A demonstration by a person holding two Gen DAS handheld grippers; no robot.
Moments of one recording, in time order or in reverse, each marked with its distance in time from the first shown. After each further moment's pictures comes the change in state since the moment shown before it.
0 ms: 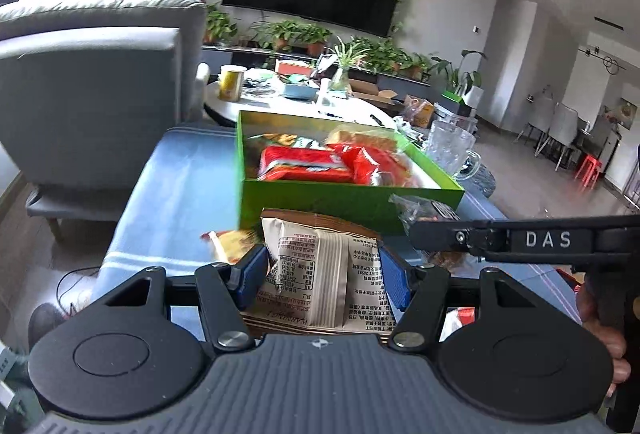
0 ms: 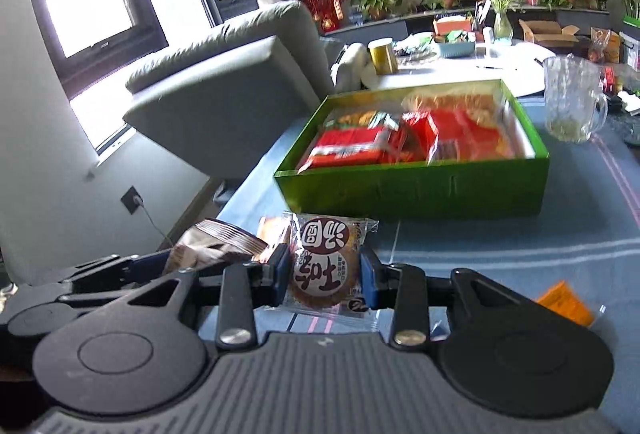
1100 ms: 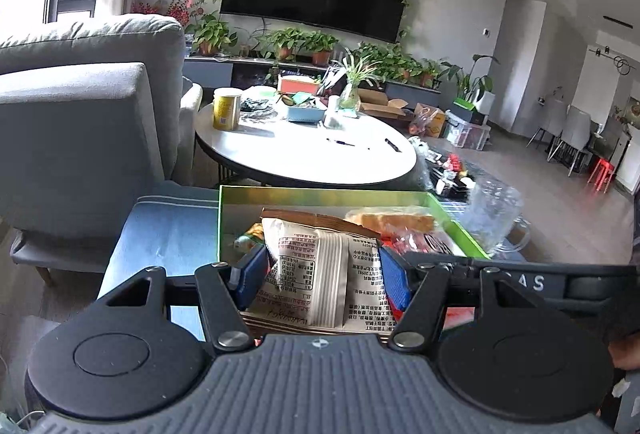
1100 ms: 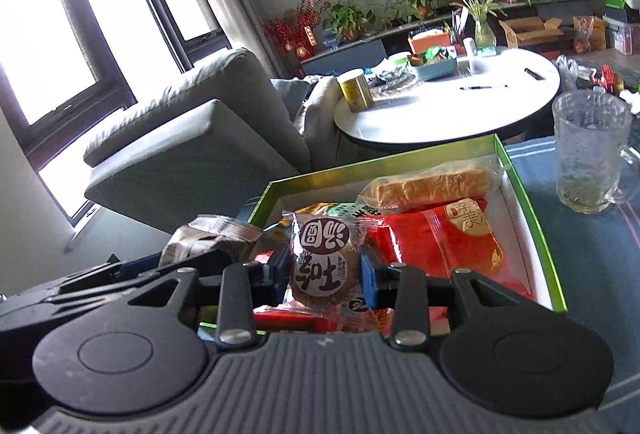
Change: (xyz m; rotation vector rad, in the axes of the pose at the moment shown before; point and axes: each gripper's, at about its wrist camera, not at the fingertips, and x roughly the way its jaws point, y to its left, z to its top) left arm 0.116 0.011 0.101 0.013 -0.011 0.036; right arm 0.075 -0.068 0.083 0.119 -0.063 -0.001
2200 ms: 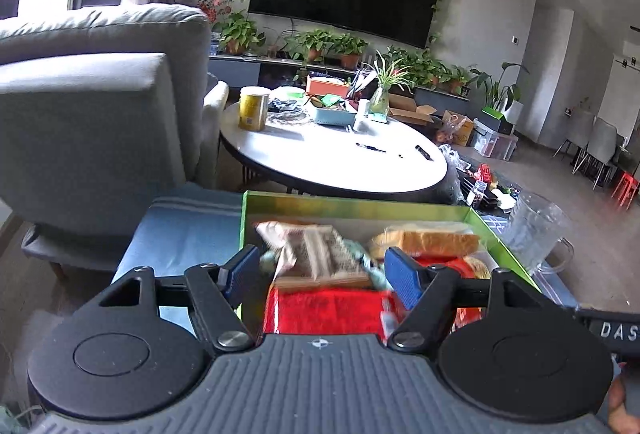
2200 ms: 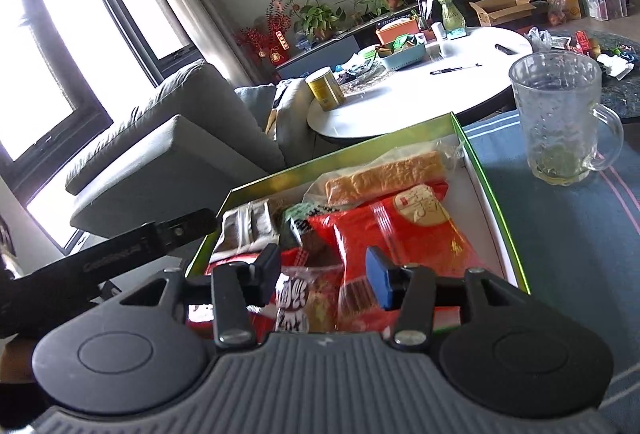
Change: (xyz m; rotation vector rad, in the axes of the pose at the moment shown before) left arm 0.024 0.013 0.003 -0.049 -0.013 0.073; right arm -0.006 -0.029 -0.004 0.102 -0.007 -0.023
